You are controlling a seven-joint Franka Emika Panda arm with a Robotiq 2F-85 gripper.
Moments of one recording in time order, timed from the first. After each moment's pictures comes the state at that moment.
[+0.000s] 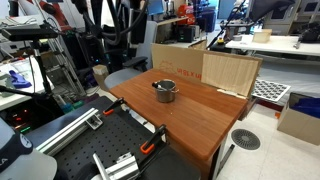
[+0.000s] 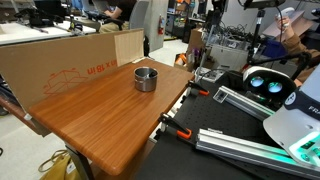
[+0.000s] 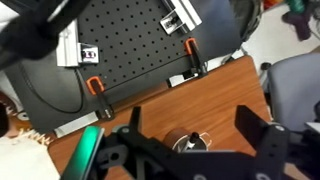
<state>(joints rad) -0.07 -0.43 -0.23 -2.55 0.18 1.87 -0.04</state>
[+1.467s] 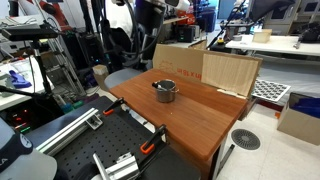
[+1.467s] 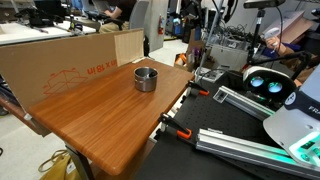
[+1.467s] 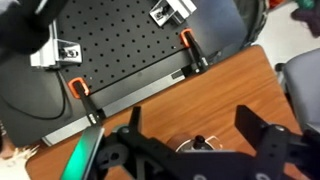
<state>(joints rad) -0.07 -0.16 -0.12 -2.44 0.26 1.94 0.05</state>
